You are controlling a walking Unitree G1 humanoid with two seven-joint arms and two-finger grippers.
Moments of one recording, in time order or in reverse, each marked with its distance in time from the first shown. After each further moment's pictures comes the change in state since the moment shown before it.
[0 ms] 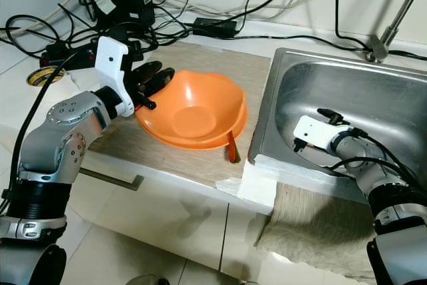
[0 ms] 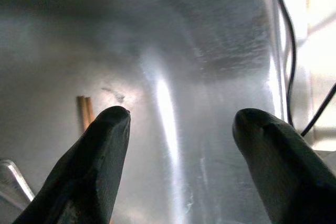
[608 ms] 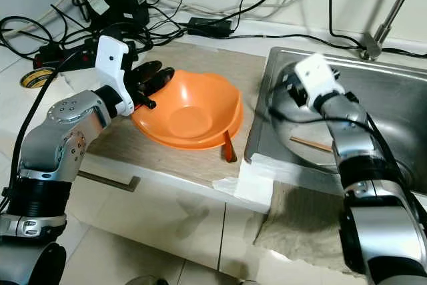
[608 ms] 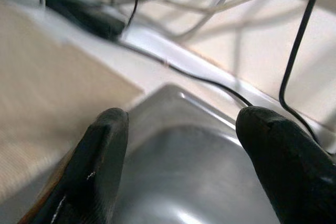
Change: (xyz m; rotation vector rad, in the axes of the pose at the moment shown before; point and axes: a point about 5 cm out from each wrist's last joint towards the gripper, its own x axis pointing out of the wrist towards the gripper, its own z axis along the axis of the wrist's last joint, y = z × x) left arm 0.001 0.002 0.000 0.003 0.006 0.005; right arm 0.012 -0.068 0.070 0.808 -0.319 -0.243
